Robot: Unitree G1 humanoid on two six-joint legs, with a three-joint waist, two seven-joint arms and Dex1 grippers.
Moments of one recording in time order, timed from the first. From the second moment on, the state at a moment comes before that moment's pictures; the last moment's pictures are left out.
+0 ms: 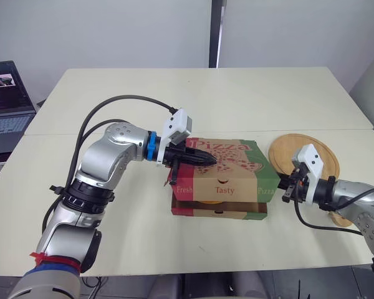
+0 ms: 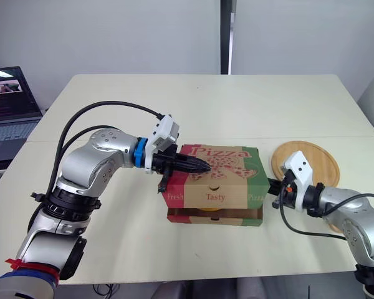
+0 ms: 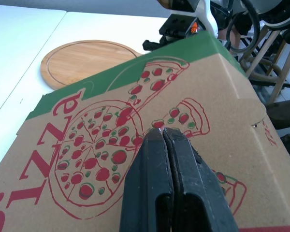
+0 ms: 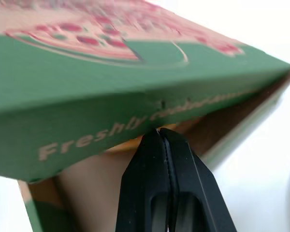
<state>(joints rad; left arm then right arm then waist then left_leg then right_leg) -0.78 0.58 -0.23 -0.02 -0.44 0.60 -1.30 -0.15 -0.74 -0.13 -0.46 0.61 0.80 0.74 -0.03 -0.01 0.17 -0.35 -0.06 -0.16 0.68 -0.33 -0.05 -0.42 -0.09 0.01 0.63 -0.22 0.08</state>
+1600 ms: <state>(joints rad) -0.76 0.59 -0.32 0.00 -0.33 0.55 -1.36 -0.11 -1.00 -0.09 -0.70 0.57 0.73 0.85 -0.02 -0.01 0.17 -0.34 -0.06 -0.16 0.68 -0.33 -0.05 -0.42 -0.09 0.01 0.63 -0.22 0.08</state>
